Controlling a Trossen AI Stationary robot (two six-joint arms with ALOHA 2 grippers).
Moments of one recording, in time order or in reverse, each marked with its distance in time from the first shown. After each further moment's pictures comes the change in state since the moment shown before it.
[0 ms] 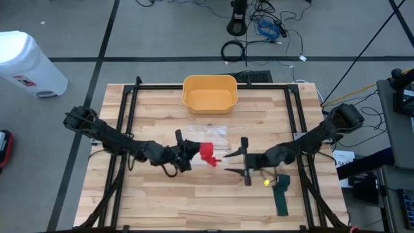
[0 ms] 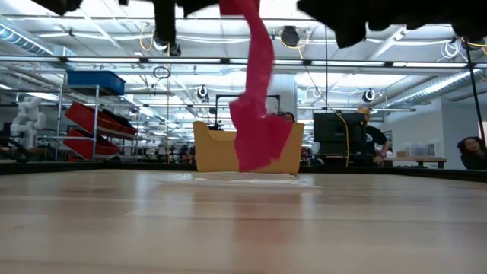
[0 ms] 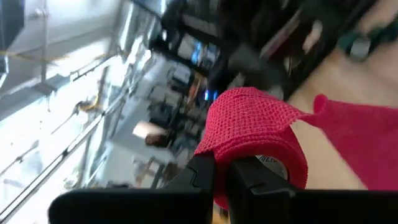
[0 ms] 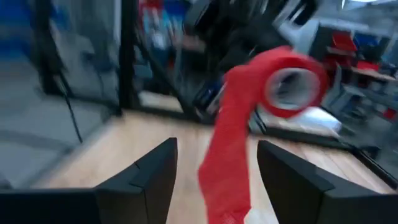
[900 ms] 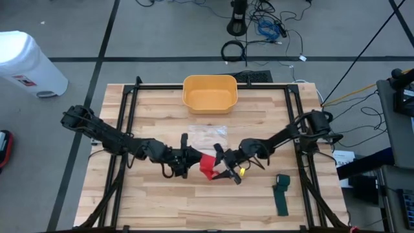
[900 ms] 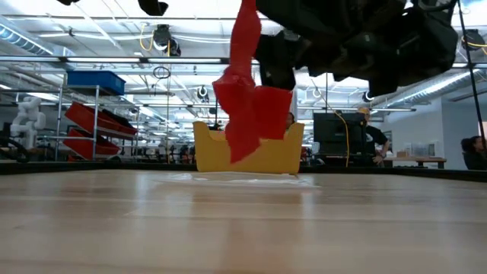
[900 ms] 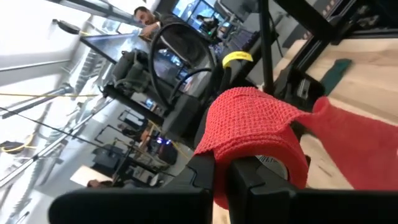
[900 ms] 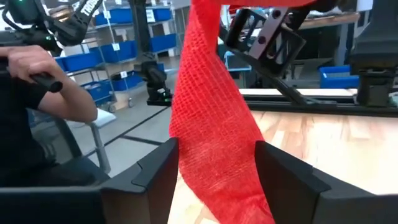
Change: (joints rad) left arm 0.021 -0.033 0.051 -0.154 0.304 -0.151; right arm -0.240 0.444 0.208 0.211 -0.689 0.291
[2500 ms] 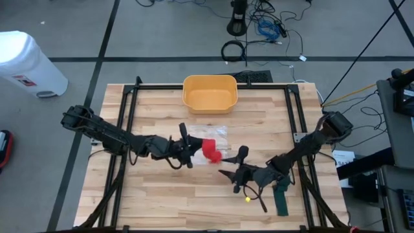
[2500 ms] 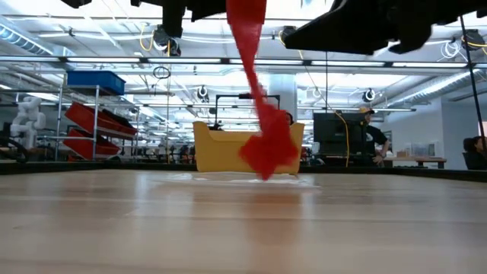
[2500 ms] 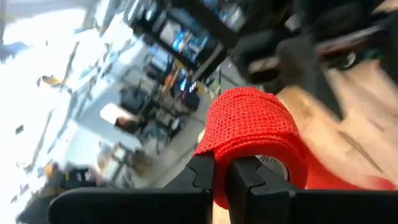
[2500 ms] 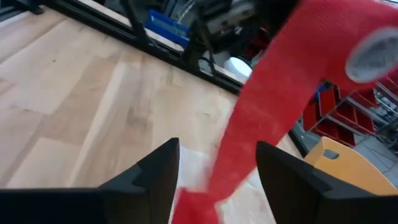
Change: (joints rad) left arm 0.051 0.000 0.011 -0.045 -0.216 -0.056; right arm 0.380 -0.231 0.022 -0.544 1.170 -0.451
